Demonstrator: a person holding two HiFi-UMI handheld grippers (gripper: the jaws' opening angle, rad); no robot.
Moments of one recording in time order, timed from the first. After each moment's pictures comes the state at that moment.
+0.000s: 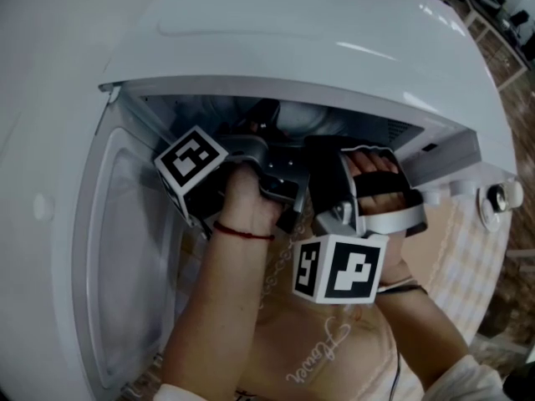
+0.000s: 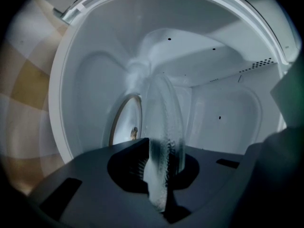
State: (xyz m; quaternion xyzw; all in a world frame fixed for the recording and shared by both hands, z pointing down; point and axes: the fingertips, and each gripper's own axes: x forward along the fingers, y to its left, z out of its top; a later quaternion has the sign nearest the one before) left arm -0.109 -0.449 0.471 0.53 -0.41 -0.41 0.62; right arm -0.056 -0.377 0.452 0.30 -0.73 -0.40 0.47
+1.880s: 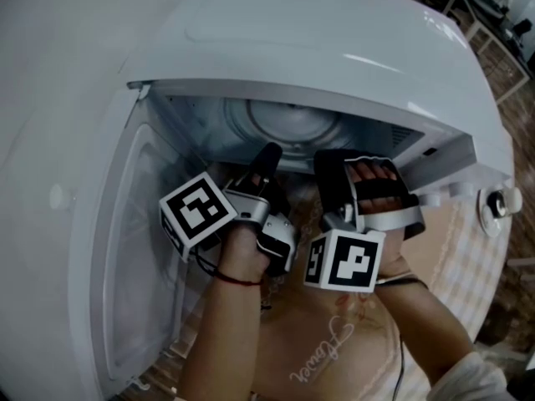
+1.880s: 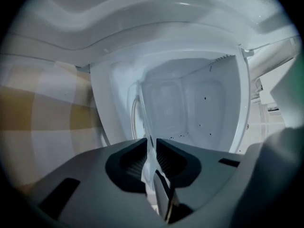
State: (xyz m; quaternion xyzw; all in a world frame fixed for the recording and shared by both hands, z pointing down) left arm -0.116 -0.385 0.481 0.61 -0.45 -0.31 0.57; right arm -0.050 -0.375 0.477 0.28 -0.71 -0.41 0.50
